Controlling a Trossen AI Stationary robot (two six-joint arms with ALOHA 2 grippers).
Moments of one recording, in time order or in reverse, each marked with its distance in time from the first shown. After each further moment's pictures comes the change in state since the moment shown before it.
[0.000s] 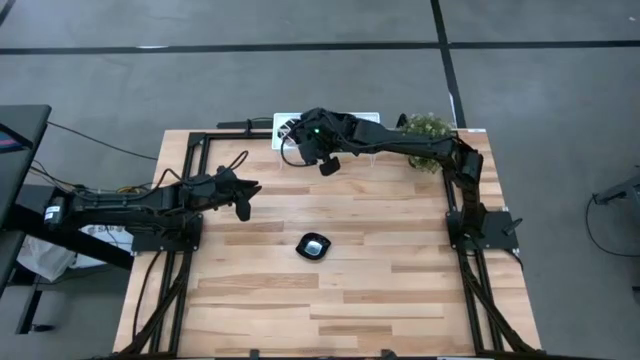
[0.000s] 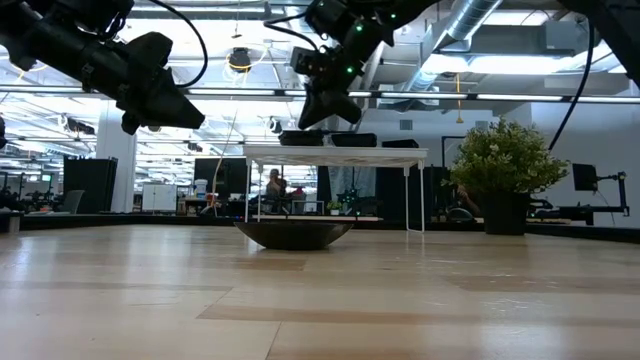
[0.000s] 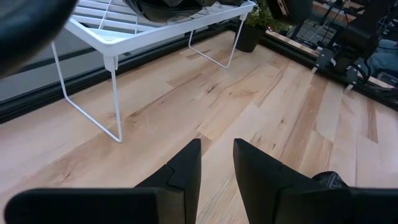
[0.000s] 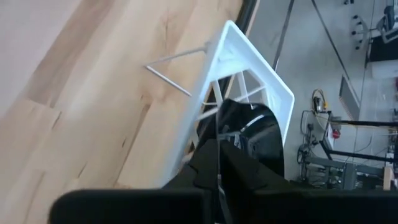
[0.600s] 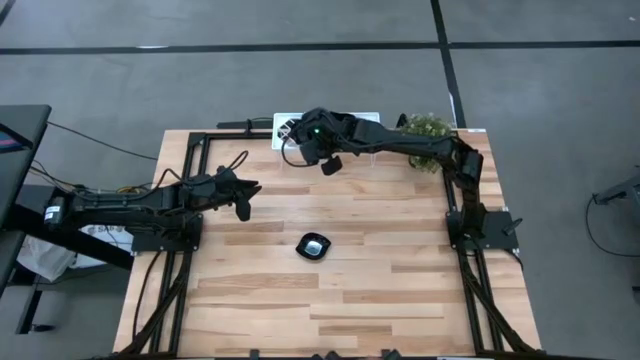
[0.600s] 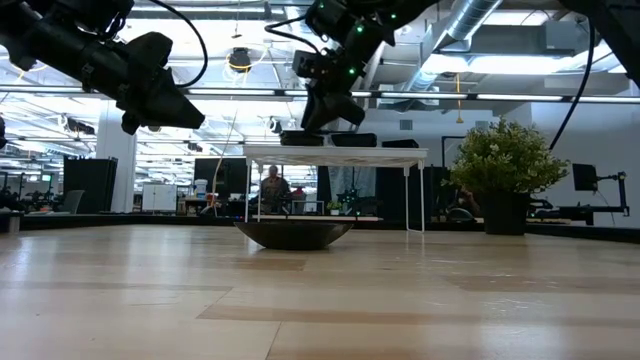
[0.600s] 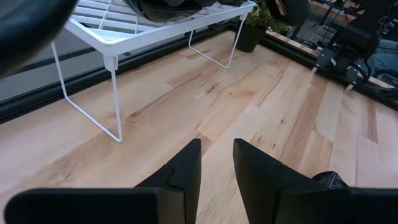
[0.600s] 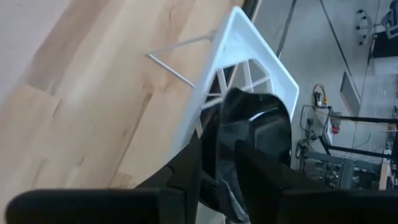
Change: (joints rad) left arm 0.000 0.000 0.000 0.000 0.000 0.000; right arm -0.005 0.000 0.000 -0.025 0.027 -0.015
